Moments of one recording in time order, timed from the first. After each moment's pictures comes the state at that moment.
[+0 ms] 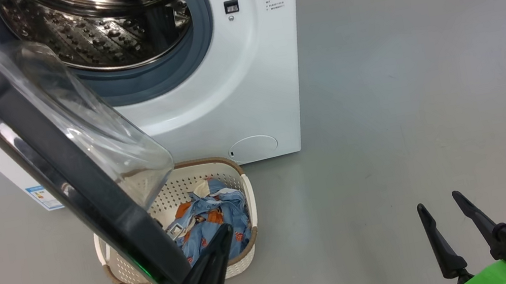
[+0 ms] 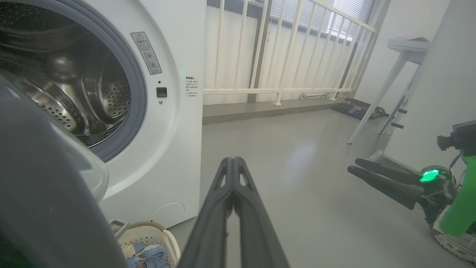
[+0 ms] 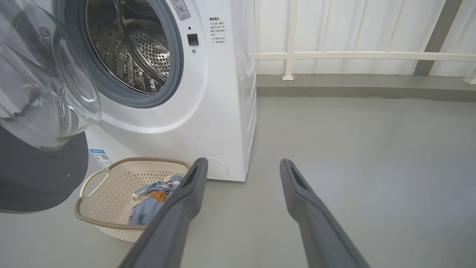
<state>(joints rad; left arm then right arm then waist) -0.14 0.26 -0.57 -0.05 -0.45 -0.13 -0.26 0.02 -0.05 -0.03 0.16 0.09 0.13 -0.25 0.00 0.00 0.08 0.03</state>
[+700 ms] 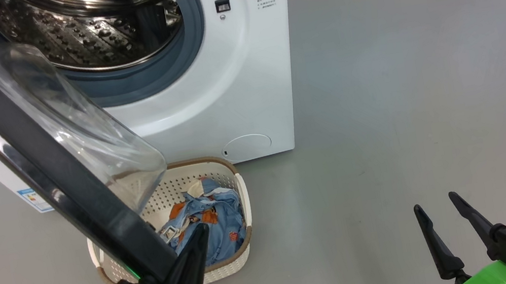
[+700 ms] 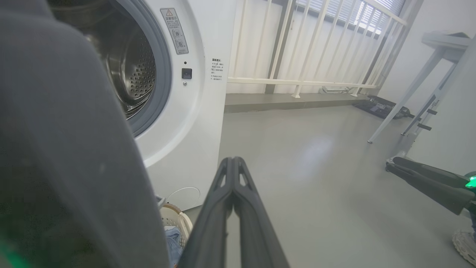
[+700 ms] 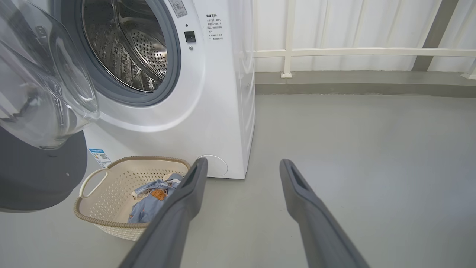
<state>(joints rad) -0.14 0.23 -0.49 0.06 -0.46 -0.13 -0.26 0.01 -0.05 -0.01 0.17 0.10 0.13 -0.25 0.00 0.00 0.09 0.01</state>
